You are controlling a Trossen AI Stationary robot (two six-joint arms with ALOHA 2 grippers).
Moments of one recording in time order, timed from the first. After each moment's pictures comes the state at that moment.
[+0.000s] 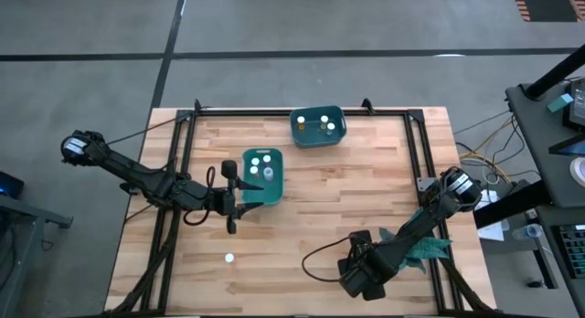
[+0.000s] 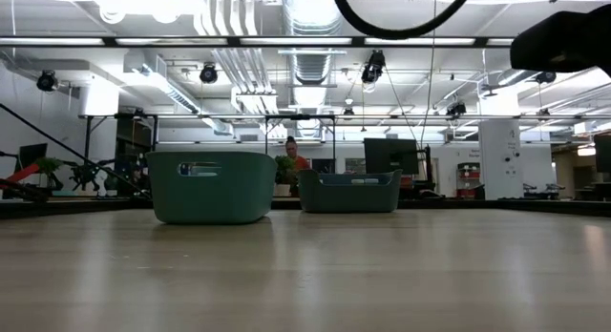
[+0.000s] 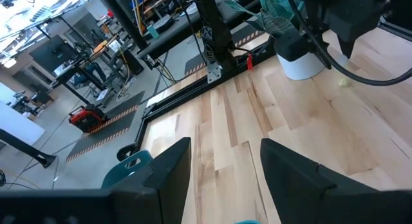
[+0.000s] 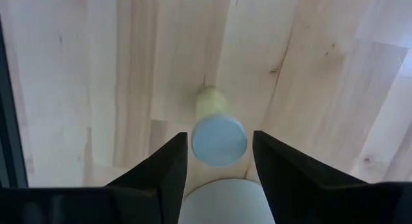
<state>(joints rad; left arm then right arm) -0.41 0.99 0.71 0.03 -0.54 0.40 0.68 1.91 1.42 -1.06 -0.02 0.52</state>
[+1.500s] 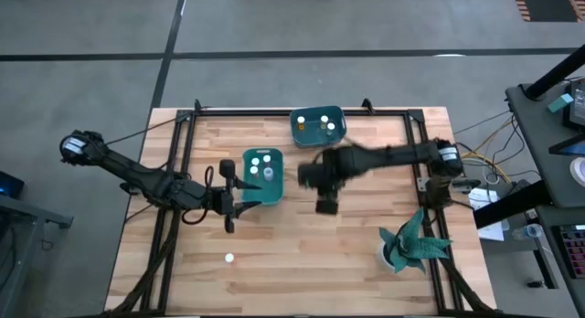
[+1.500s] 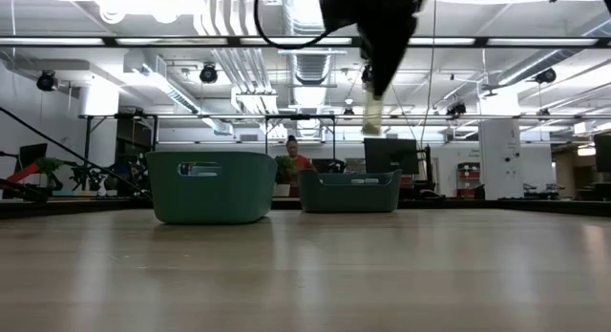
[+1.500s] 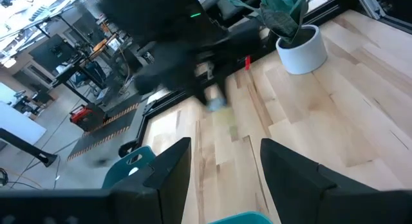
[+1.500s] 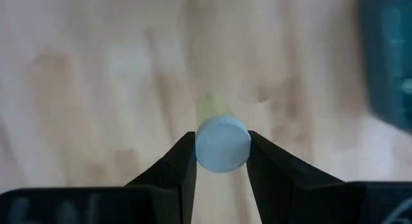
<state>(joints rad) -0.41 0.96 0.70 0.01 -0.54 0.40 0.07 1.89 1.77 -1.30 0.08 0.20</state>
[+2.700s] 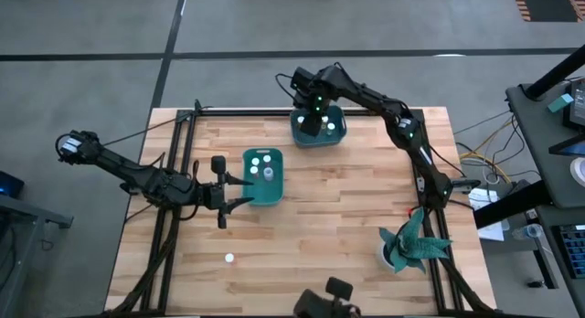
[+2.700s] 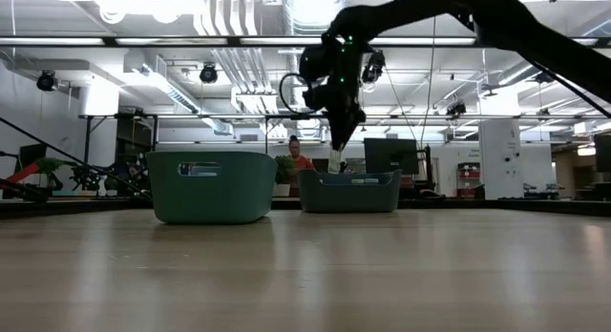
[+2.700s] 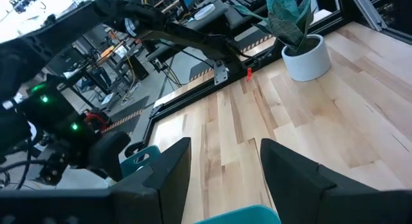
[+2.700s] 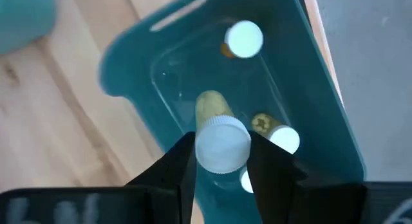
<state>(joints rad) -0.41 0.83 0.63 0.01 -0.54 0.41 -0.55 2.32 2.36 -1.40 -0.03 -0.20</state>
